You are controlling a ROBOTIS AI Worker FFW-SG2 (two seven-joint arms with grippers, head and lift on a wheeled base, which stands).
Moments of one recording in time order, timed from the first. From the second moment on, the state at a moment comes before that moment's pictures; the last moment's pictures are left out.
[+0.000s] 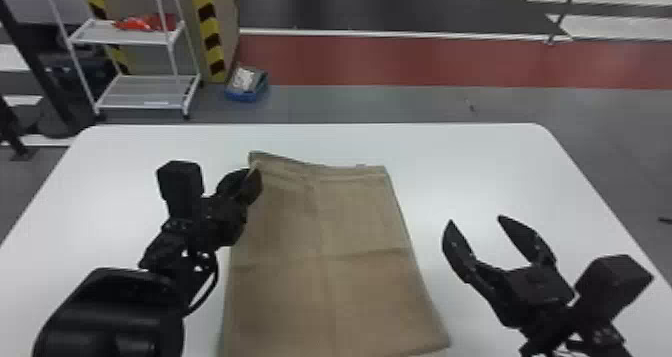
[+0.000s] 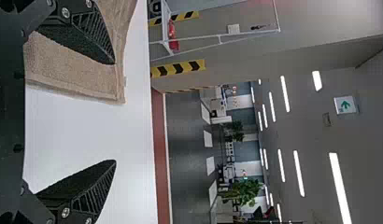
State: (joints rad) left arm 0.02 0.10 -0.11 -1.65 0.16 0.28 -0.11; right arm 0.50 0.00 -0.12 -2.05 -0.15 0.10 0.32
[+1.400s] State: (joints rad) left arm -0.16 0.08 -0.15 -1.37 0.10 0.25 -0.06; right arm 0.50 0.00 -0.12 -2.05 -0.16 0.11 0.33
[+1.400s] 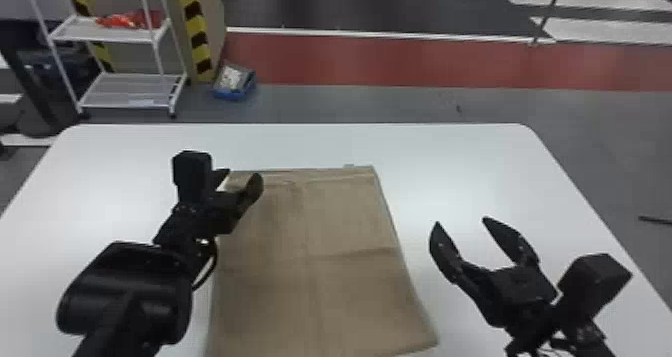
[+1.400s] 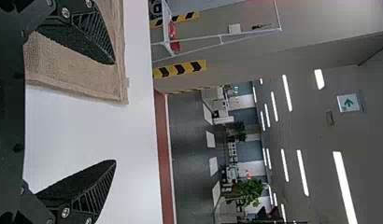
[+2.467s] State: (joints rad) left arm -0.14 0.09 -0.04 -1.37 0.17 0.33 -0.15; right arm 0.47 0.00 -0.10 -2.03 -0.16 0.10 0.33
